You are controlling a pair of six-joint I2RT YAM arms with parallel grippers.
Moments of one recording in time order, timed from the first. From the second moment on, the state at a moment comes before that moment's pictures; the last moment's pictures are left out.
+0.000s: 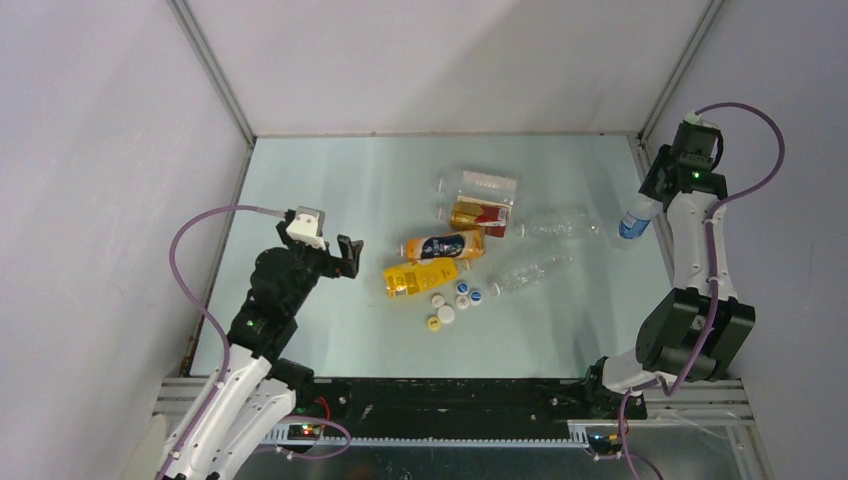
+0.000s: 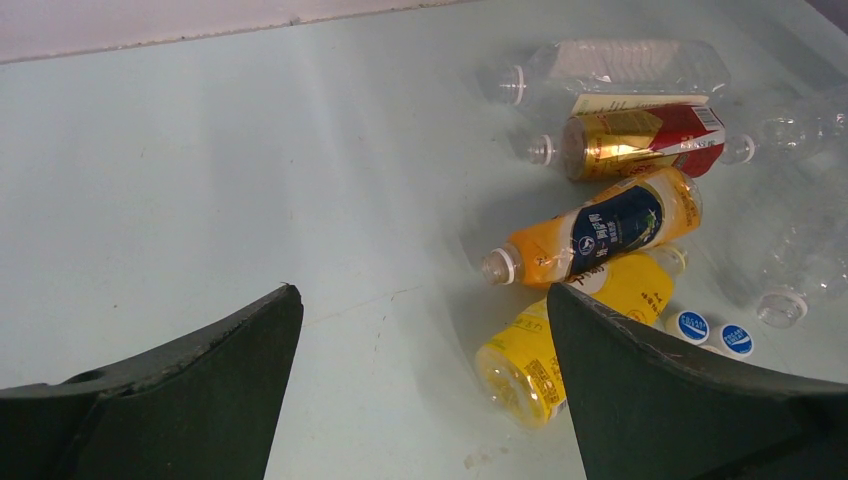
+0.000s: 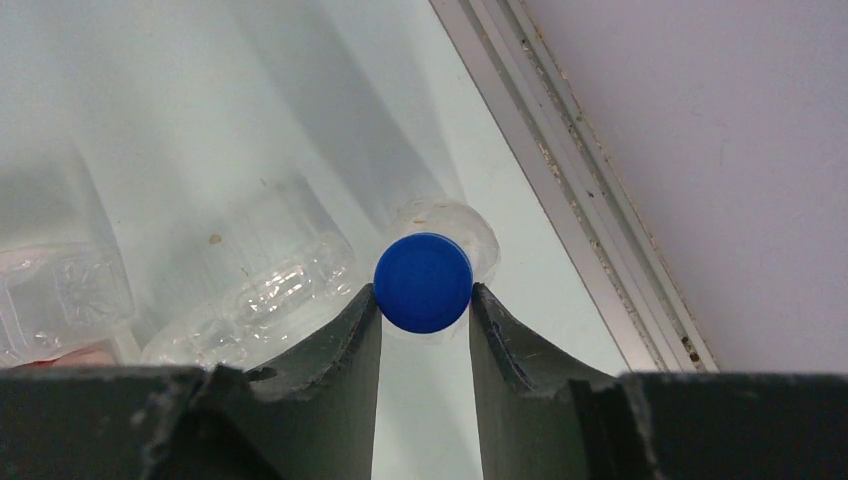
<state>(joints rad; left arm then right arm) -0.35 0.58 0.54 -0.12 -0.02 -0.07 -0.29 1.48 1.39 -0.63 0.14 0.18</state>
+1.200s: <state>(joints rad) -0.35 0.58 0.54 -0.13 -0.01 -0.07 -0.30 1.46 1.40 -0.68 0.12 0.21</state>
